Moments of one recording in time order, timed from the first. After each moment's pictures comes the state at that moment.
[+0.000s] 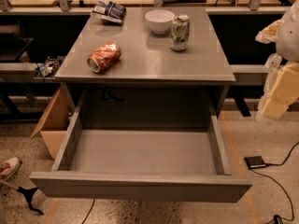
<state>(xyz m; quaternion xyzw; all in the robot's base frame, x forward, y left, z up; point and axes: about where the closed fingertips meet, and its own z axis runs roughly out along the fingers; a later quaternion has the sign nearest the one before) 0.438 -0.213 0.989 -0.60 0.78 -0.05 0.18</state>
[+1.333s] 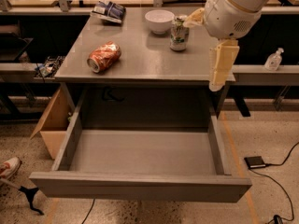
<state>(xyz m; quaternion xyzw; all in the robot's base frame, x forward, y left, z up) 0.543 -0.119 0.972 -0.77 0.60 -0.02 0.20</state>
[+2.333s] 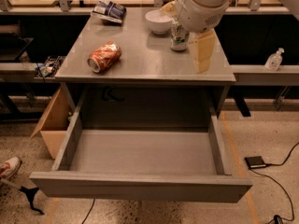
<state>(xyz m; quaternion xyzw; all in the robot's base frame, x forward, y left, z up) 0.581 -0.086 0.983 -0.83 0.51 -0.14 0.18</state>
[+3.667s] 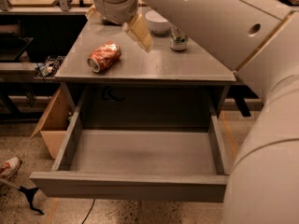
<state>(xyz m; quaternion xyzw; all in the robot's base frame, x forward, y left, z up) 0.657 0.070 0.977 -0.93 0.26 -0.24 0.11</state>
